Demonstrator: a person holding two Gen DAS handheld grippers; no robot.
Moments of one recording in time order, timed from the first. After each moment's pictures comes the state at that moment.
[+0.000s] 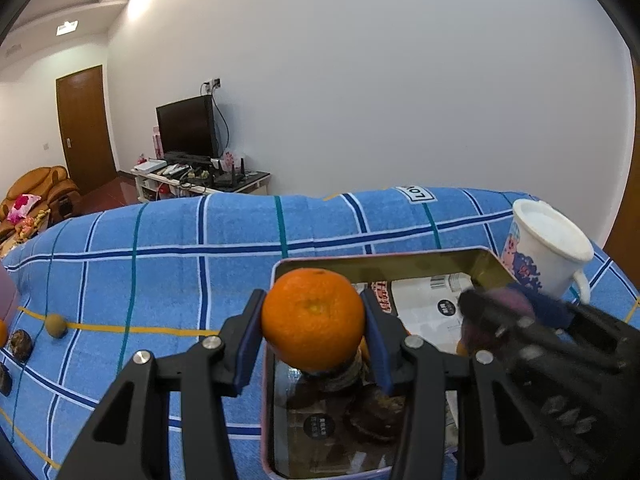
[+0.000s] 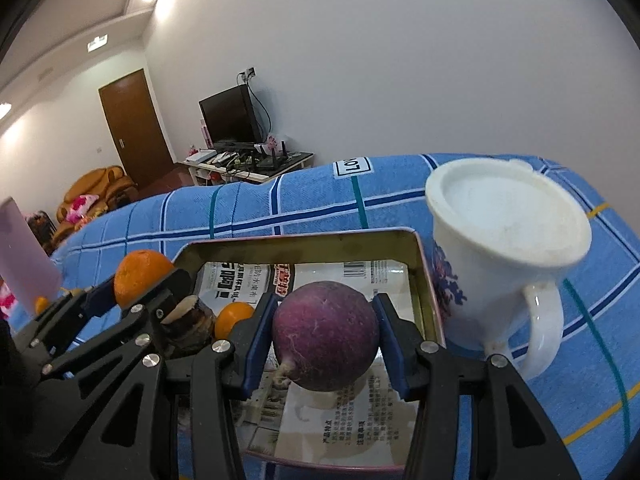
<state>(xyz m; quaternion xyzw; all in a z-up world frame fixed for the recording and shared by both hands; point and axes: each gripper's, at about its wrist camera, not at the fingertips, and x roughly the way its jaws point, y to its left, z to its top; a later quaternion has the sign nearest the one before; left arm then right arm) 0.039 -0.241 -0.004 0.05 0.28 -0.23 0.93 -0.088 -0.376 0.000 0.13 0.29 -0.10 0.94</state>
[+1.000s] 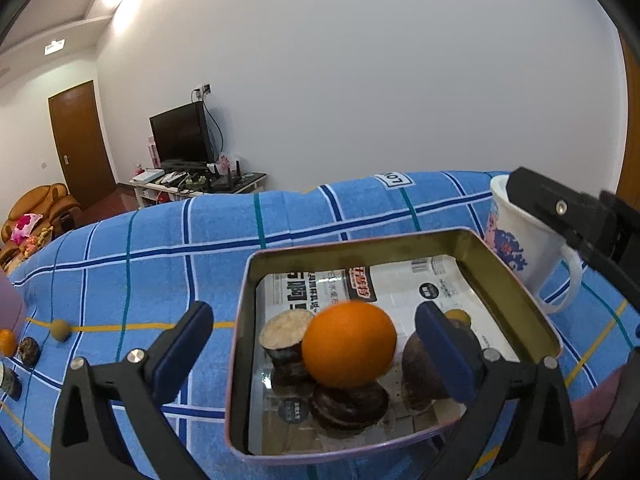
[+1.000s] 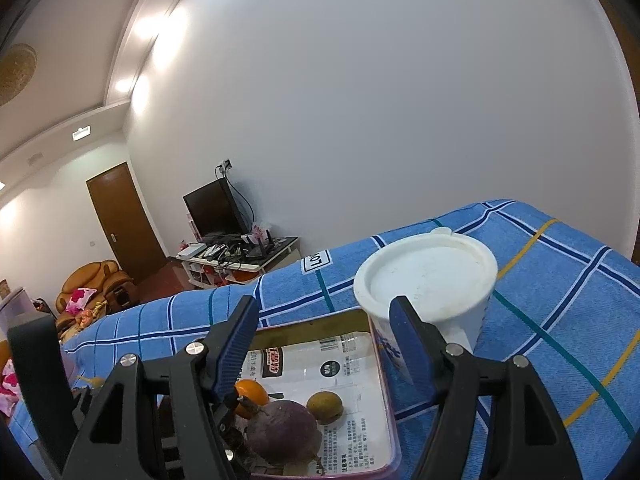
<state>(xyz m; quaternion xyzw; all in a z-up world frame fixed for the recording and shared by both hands) 0.017 -0.262 -0.007 0.10 0.27 -0.22 0.93 -0.137 -0.388 0.029 0.17 0.15 -0.18 0.96</state>
